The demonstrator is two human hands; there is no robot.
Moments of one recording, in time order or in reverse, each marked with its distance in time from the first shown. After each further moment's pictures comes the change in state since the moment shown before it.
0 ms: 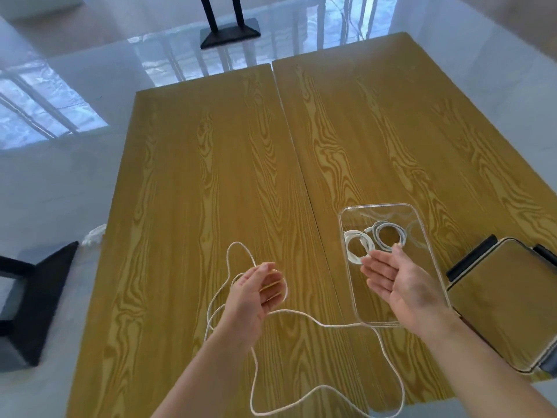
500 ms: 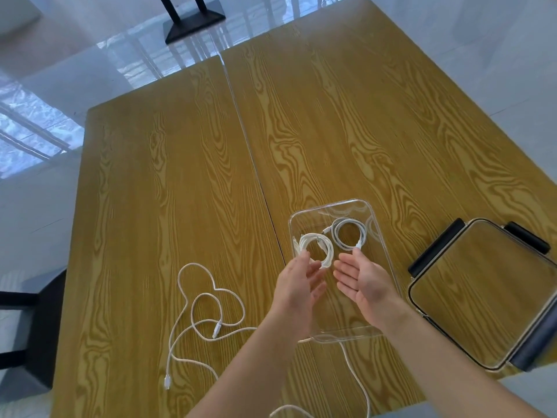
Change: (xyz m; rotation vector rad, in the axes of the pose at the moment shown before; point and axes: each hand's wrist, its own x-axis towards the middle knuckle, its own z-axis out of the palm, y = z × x) left_hand 0.018 -0.046 0.177 0.132 -0.025 -0.144; right_hand 0.066 -0.003 -0.046 0.049 -0.063 0.162
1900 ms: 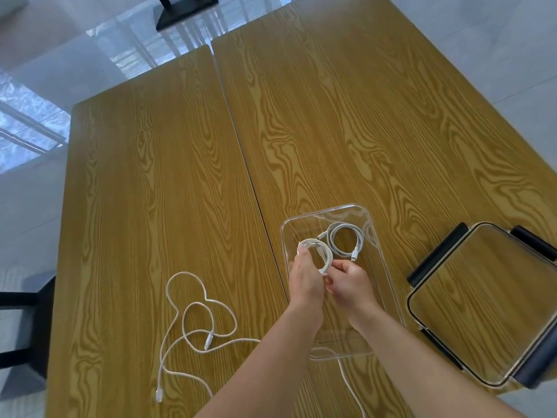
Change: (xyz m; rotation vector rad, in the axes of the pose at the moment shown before) left_hand 0.040 -0.002 0.049 0.259 0.163 -0.038; right_hand 0.039 0.012 0.011 -0.283 0.167 -0.070
